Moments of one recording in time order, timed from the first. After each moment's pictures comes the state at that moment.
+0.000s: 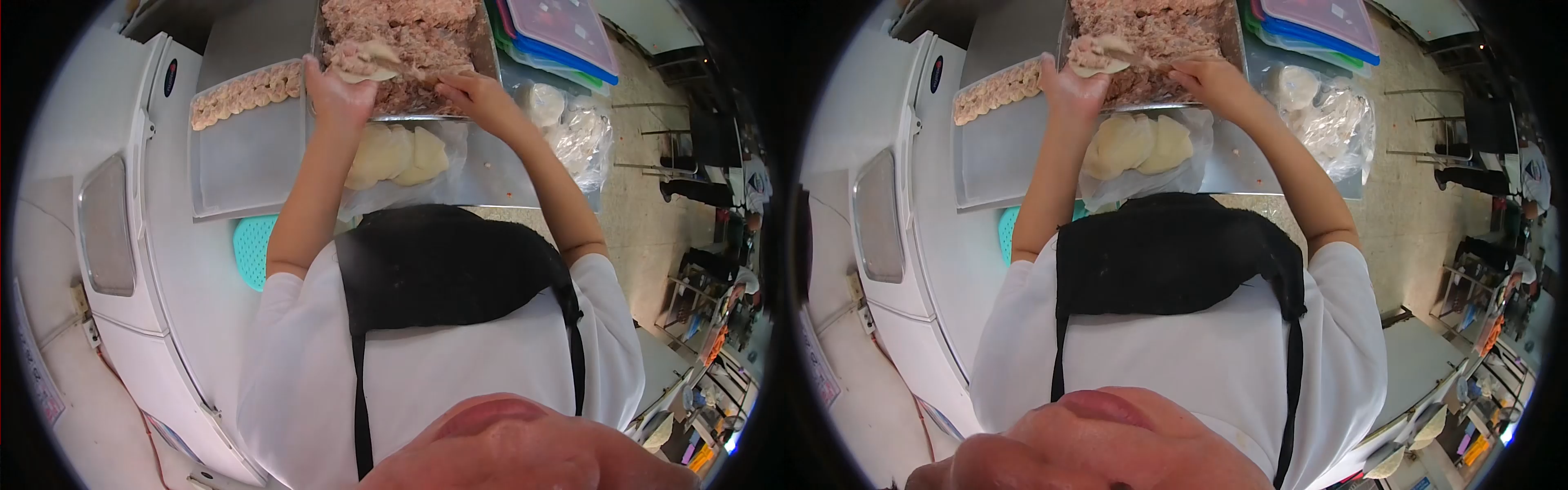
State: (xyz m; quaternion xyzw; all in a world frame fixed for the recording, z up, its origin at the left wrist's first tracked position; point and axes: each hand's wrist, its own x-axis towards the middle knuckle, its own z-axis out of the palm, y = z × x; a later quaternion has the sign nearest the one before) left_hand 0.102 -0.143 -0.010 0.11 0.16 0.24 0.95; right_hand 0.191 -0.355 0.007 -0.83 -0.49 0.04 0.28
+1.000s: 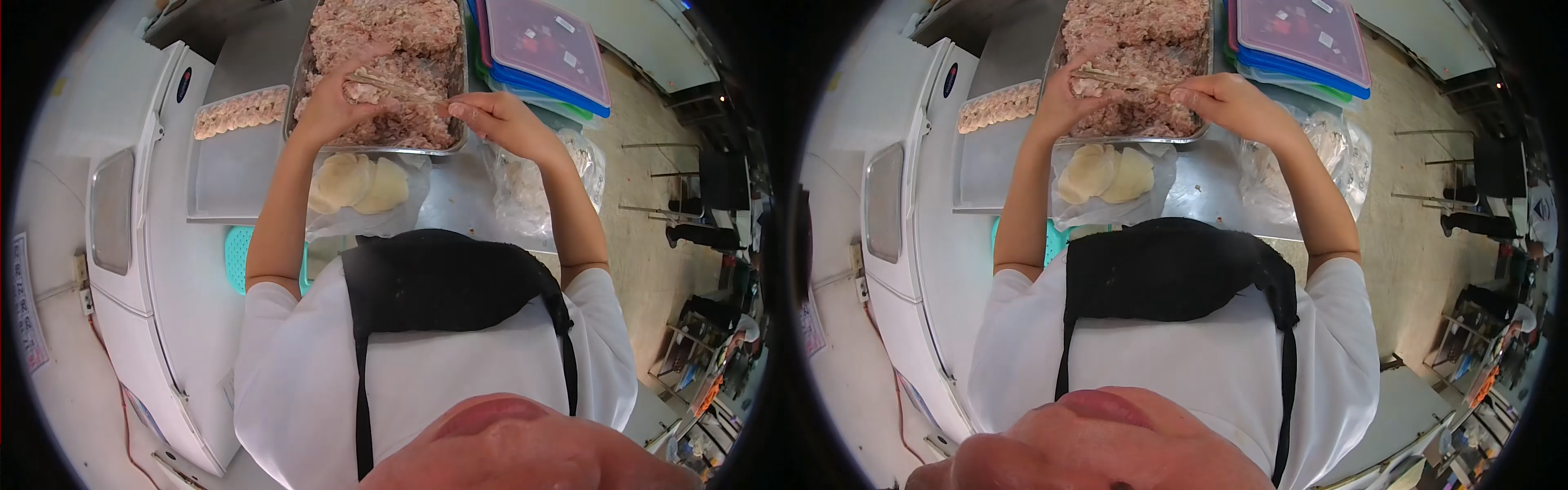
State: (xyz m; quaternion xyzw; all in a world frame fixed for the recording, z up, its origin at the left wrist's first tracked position) left_hand 0.118 -0.184 0.059 0.87 -0.04 0.23 0.43; right_hand 0.253 -0.424 0.079 -0.74 -0.47 0.31 0.38
